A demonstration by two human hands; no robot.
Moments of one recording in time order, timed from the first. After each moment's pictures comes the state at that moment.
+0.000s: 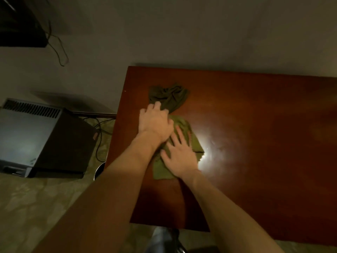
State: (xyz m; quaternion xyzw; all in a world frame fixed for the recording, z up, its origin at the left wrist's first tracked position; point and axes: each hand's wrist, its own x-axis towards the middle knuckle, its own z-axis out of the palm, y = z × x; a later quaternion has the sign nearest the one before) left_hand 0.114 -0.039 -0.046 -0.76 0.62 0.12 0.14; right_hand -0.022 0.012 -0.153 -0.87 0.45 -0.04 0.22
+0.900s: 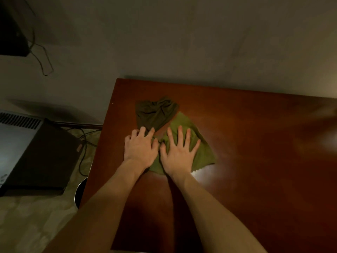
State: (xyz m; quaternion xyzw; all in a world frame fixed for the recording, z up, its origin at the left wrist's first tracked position) left_hand 0.123 -0.018 -0.112 -0.79 0.59 0.15 0.06; right_hand -0.016 -0.034 -0.158 -0.77 0.62 -0.02 0.14
